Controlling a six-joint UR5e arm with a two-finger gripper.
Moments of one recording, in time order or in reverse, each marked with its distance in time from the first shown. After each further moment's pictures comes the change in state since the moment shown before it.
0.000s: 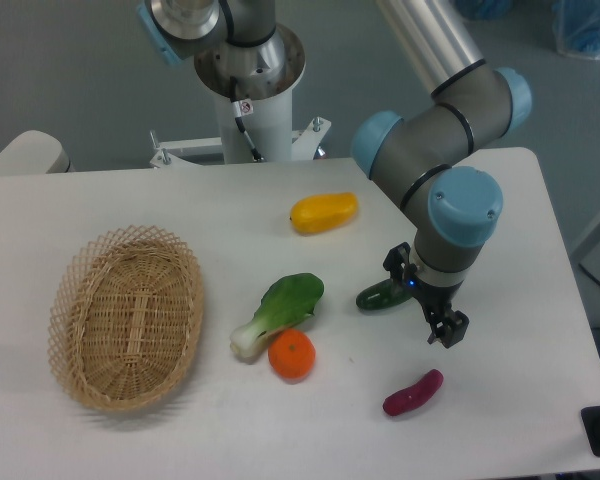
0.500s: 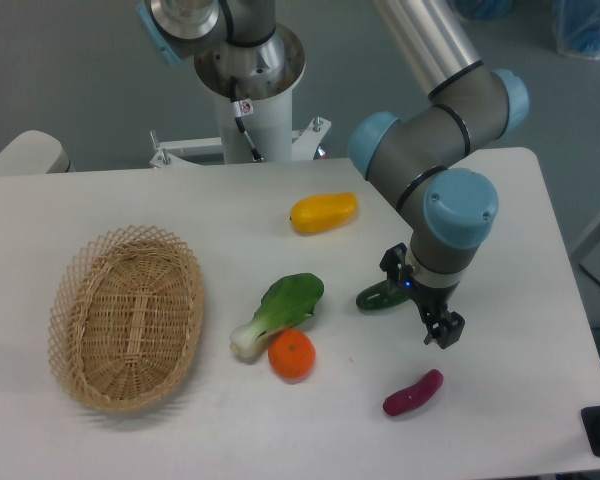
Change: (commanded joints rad) arm -0.002 -0.011 0.008 0.000 0.002 0.000
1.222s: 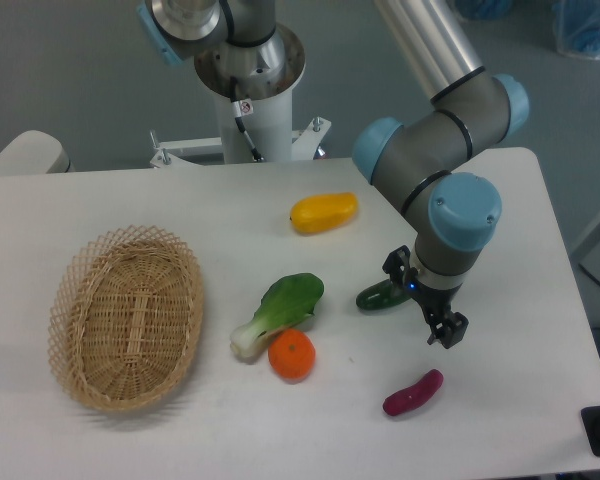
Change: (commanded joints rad) arm 0.020 -0.002 -0.061 0.051 -0.002 0.006
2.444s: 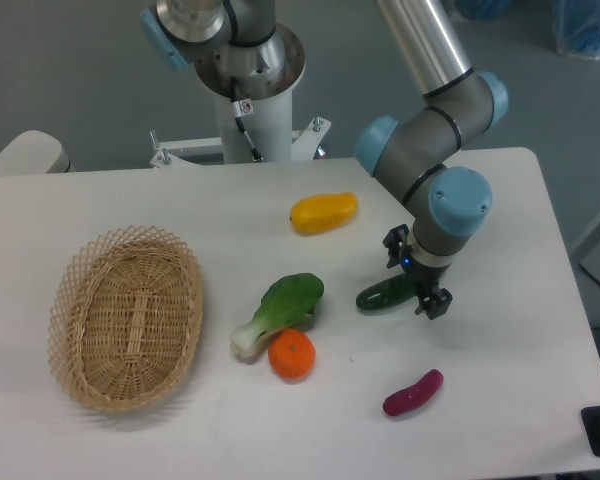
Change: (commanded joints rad) arm 0.072 0.020 -0.238 0.162 0.003 0.160
